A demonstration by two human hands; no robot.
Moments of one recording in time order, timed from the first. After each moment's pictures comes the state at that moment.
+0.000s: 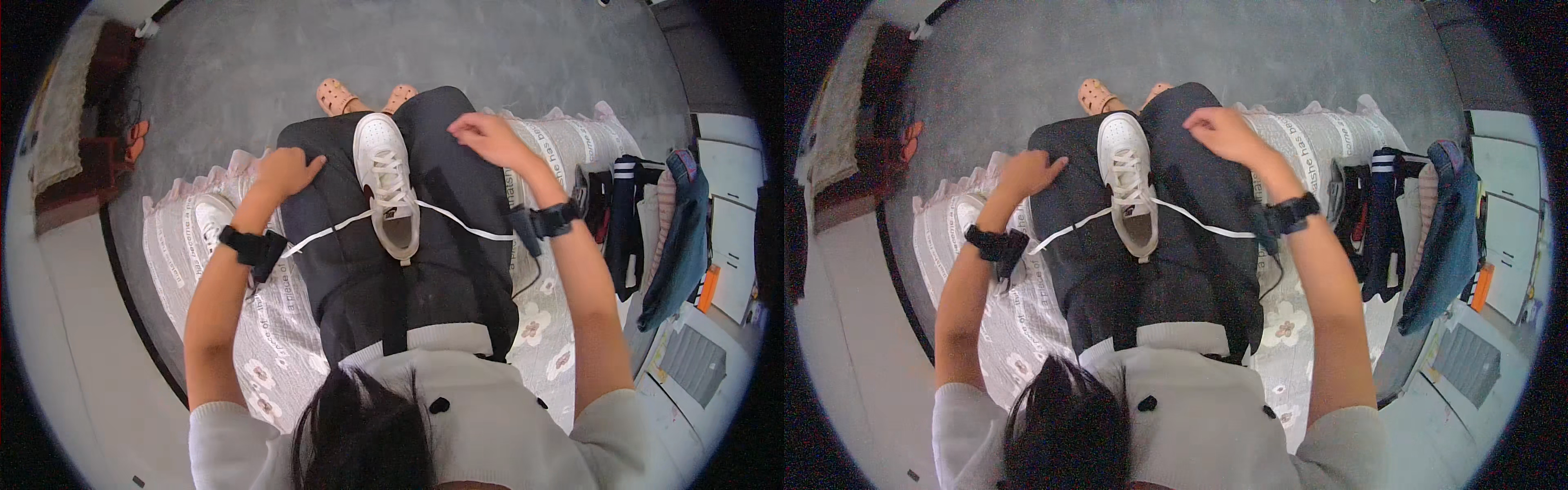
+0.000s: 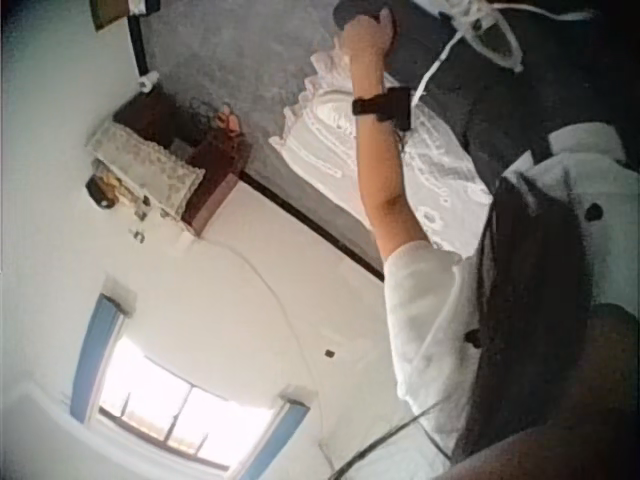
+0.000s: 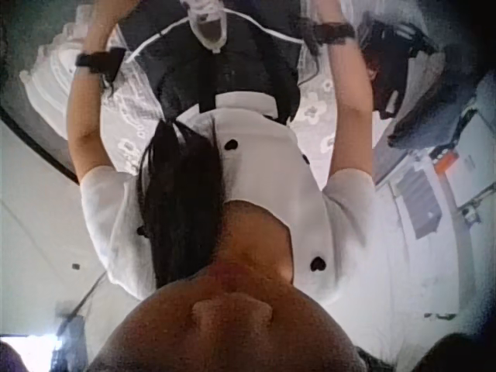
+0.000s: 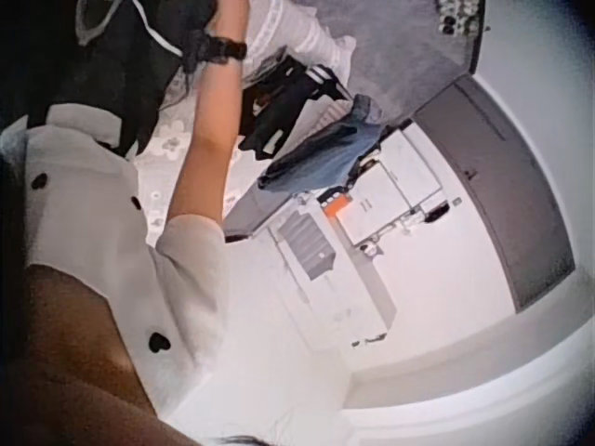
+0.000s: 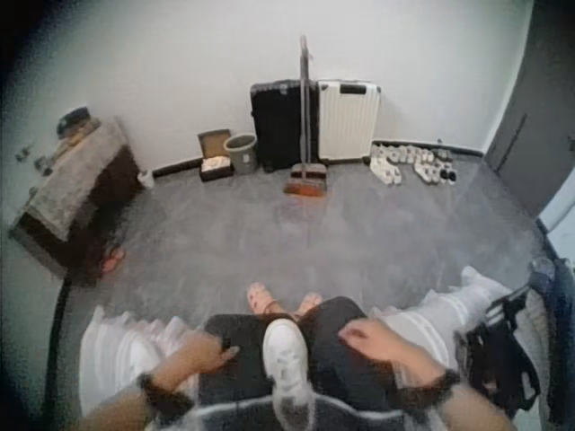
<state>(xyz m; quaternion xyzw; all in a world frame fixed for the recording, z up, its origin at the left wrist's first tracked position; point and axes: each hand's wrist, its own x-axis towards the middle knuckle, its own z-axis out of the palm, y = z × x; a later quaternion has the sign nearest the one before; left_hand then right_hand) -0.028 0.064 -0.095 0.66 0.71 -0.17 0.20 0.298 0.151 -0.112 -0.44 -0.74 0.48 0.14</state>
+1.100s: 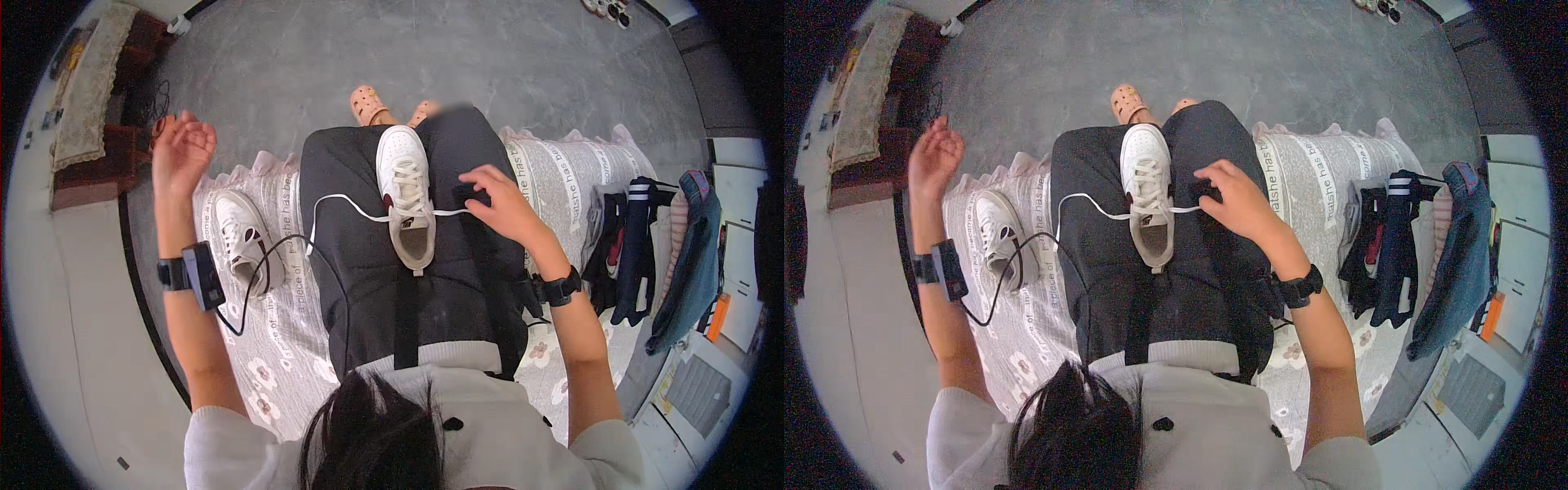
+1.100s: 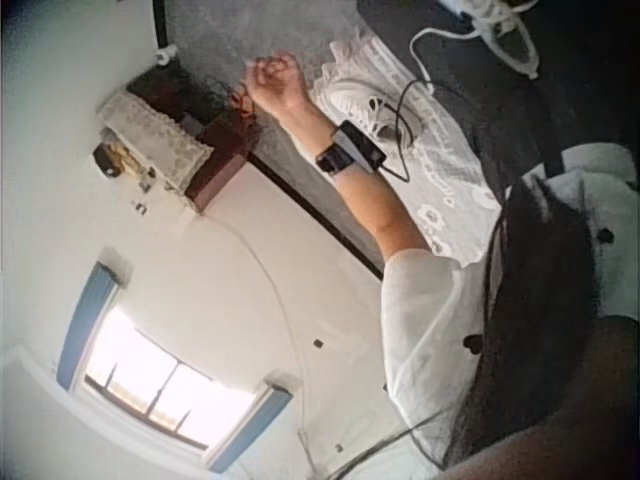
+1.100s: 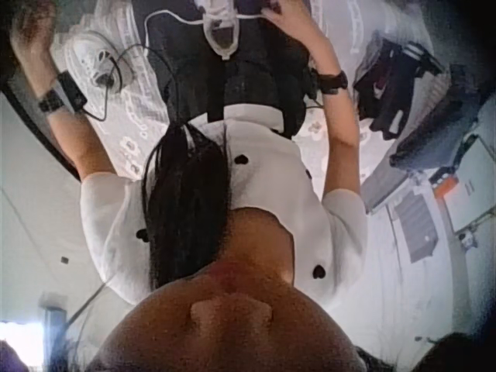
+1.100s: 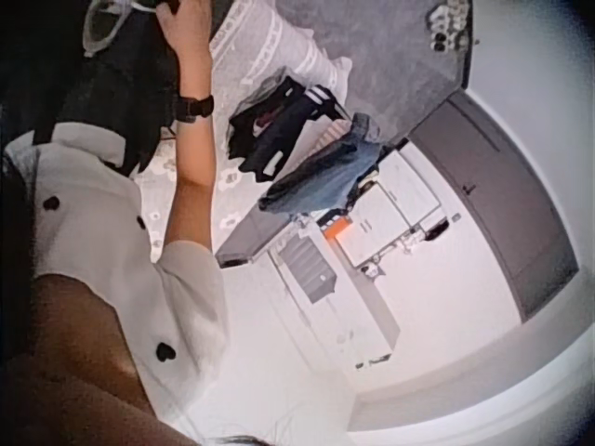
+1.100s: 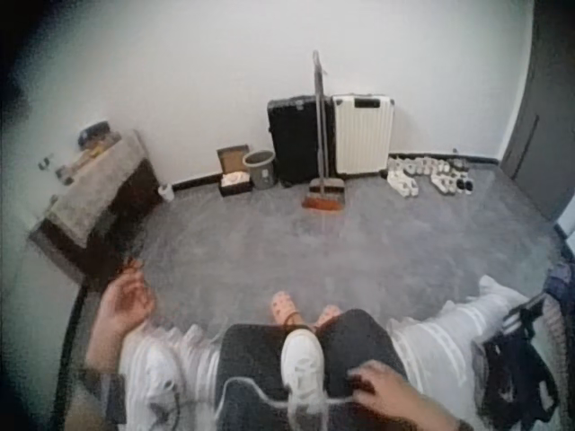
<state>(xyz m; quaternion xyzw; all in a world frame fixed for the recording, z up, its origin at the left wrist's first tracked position) -0.170 0.044 0.005 0.06 0.35 0.69 0.63 0.292 0.075 -0.085 -0.40 -0.79 0.43 0.14</state>
